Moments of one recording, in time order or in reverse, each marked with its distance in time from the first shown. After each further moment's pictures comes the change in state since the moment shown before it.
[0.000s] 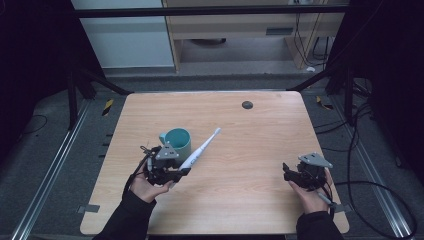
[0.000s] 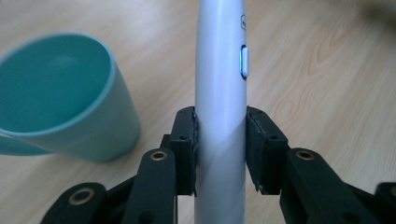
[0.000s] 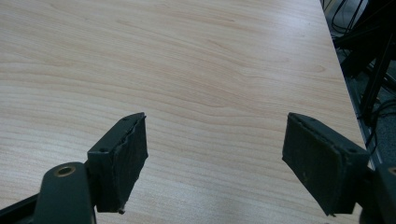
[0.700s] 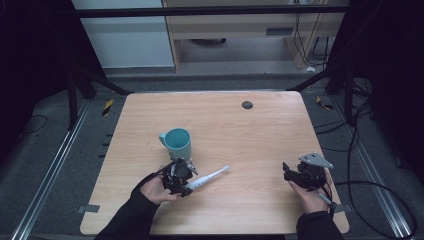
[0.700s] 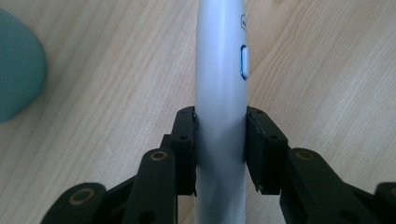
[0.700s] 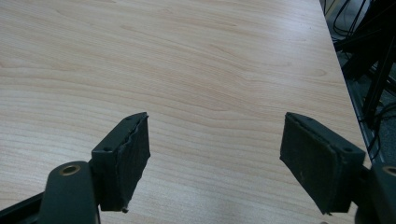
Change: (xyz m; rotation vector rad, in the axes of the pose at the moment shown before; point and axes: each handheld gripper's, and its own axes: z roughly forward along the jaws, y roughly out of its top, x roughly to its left) left arm -0.012 -0.014 0.066 0.500 -0.120 0.177; right arm 0.000 0.001 -0.002 -0.017 0.007 0.000
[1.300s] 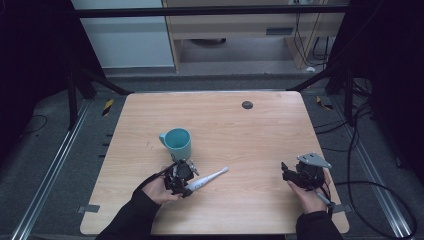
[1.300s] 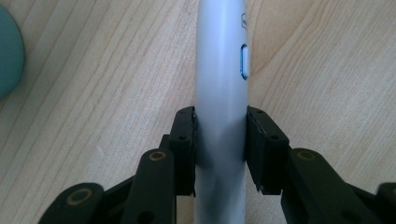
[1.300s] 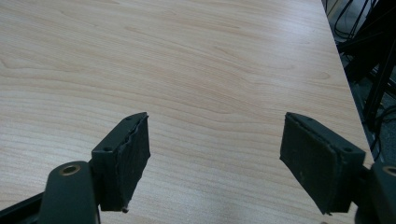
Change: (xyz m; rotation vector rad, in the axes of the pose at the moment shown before) left arm 0.002 0.001 0.019 0.071 0.003 -0.014; right arm 0.004 0.001 0.001 -0.003 0.002 -0.009
